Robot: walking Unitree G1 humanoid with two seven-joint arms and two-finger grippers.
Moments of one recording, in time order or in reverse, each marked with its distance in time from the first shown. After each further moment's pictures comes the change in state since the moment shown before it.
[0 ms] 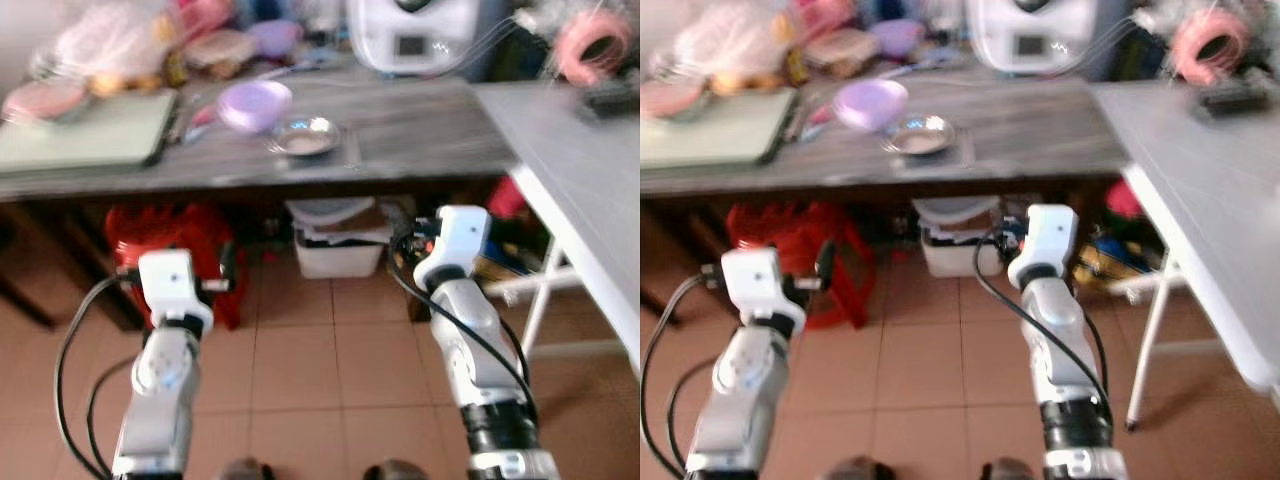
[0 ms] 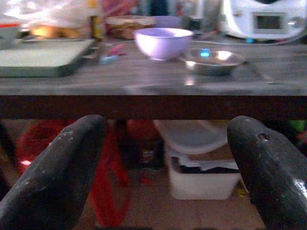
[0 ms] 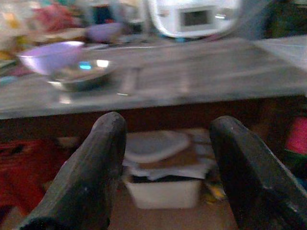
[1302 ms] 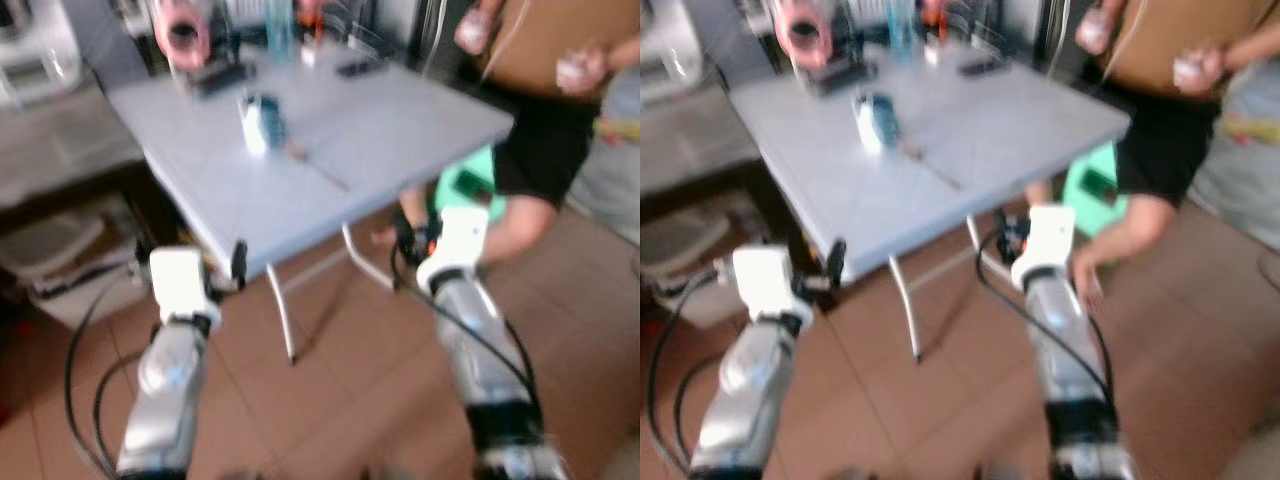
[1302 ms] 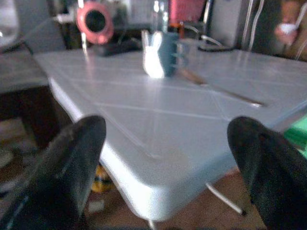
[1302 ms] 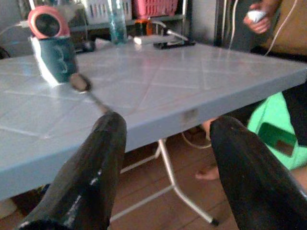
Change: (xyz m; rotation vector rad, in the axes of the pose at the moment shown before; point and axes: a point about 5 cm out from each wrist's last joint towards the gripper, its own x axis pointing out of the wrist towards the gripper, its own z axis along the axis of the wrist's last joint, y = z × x) left arm 0.005 -0.015 0.004 0.004 -0.024 -0.062; right arm 0.003 -0.008 0.003 -0.038 -0.002 0.009
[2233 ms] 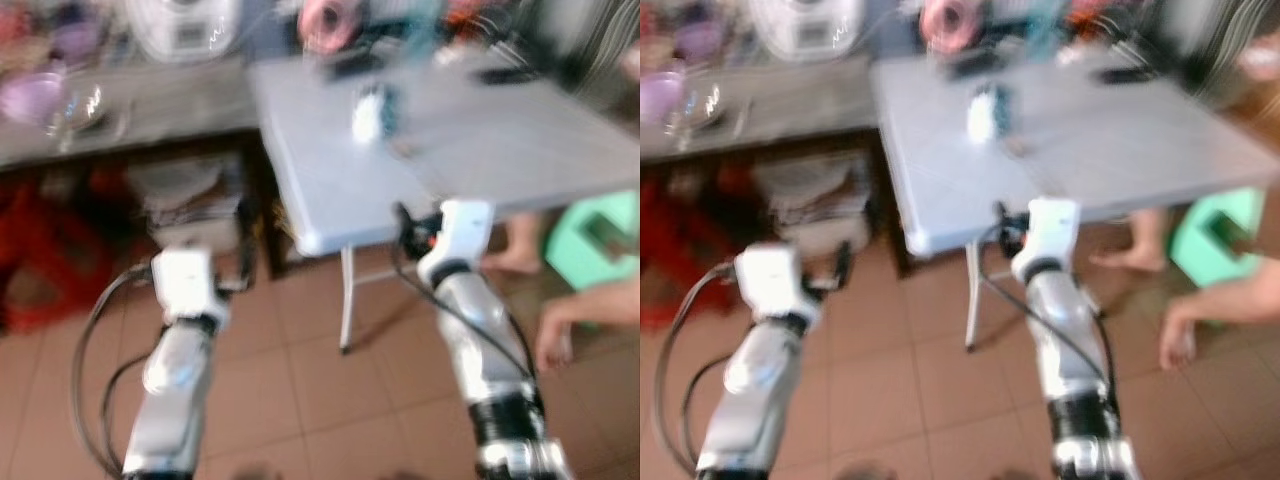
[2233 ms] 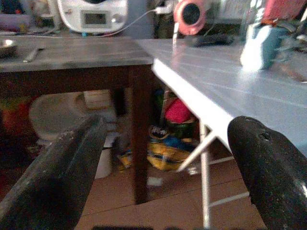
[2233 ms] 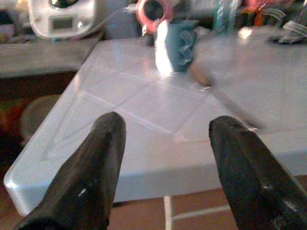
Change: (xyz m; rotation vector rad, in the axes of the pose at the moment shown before) left arm -0.004 0.001 -0.003 0.003 0.004 -0.013; right arm 0.000 0.009 -0.003 0.025 -0.004 0.026
